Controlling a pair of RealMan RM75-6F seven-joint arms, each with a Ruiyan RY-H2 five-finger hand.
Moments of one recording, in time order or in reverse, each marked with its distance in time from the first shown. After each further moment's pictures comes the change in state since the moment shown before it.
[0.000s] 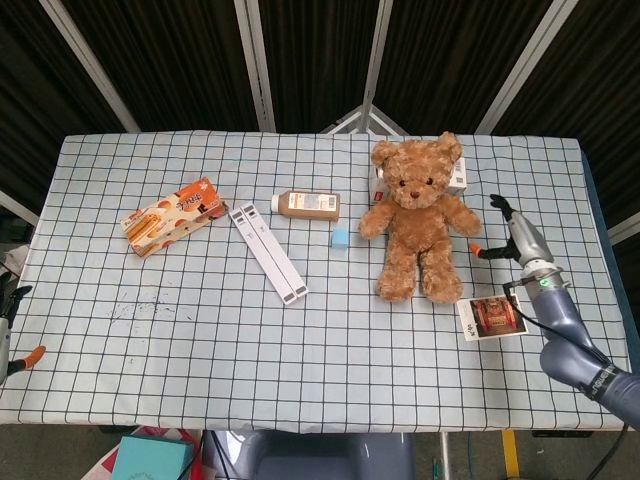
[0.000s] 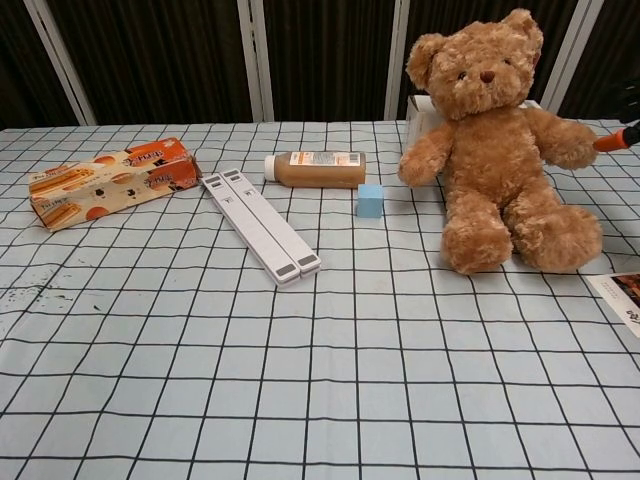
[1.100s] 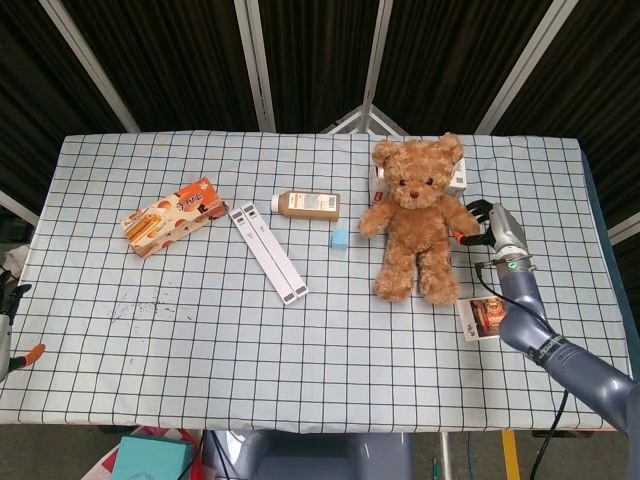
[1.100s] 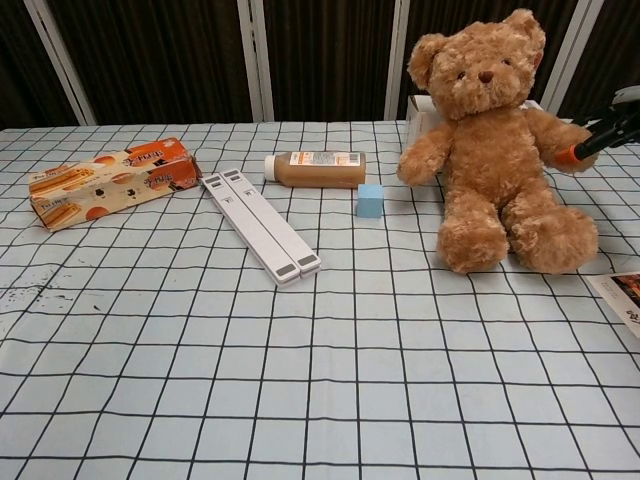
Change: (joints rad) left arm -0.015 -0.010 -0.007 0.003 -0.040 -0.018 0.030; right arm 0.115 -0.216 -0.006 0.282 0.216 -0.023 -0.132
